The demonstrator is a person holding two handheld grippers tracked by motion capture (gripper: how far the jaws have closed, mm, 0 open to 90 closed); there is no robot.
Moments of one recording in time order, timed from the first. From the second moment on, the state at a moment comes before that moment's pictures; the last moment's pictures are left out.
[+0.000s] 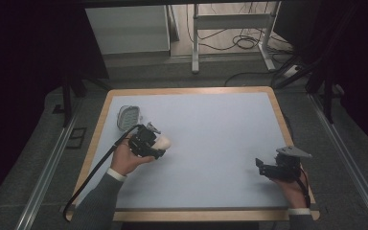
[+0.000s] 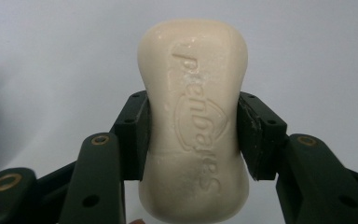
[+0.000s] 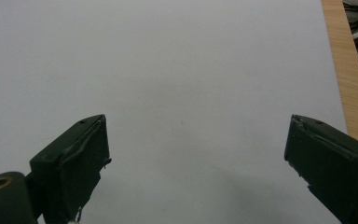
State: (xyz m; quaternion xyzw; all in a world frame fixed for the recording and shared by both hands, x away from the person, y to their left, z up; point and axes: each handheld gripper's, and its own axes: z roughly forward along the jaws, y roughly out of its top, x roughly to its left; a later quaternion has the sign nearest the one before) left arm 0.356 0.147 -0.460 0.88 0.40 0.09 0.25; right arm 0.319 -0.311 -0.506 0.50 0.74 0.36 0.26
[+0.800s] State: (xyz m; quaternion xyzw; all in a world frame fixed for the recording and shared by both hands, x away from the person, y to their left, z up) left arm 0.379 0.176 -0.453 0.86 0.43 0.11 0.26; right arm 0.319 -0.313 -0.507 0.51 0.74 0.35 0.26
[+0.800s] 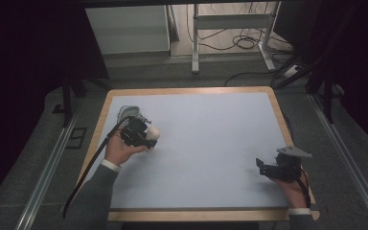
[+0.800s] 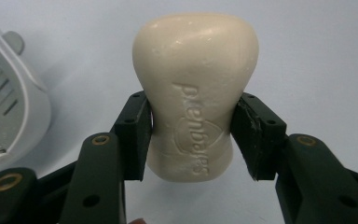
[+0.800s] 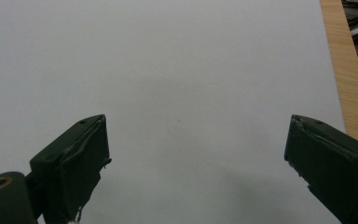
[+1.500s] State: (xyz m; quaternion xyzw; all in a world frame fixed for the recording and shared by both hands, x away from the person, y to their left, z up) left arm 0.394 0.204 -0.446 0.84 0.46 0.12 0.27; right arm 0.320 -0.314 -0.507 0.51 0.74 0.35 0.27
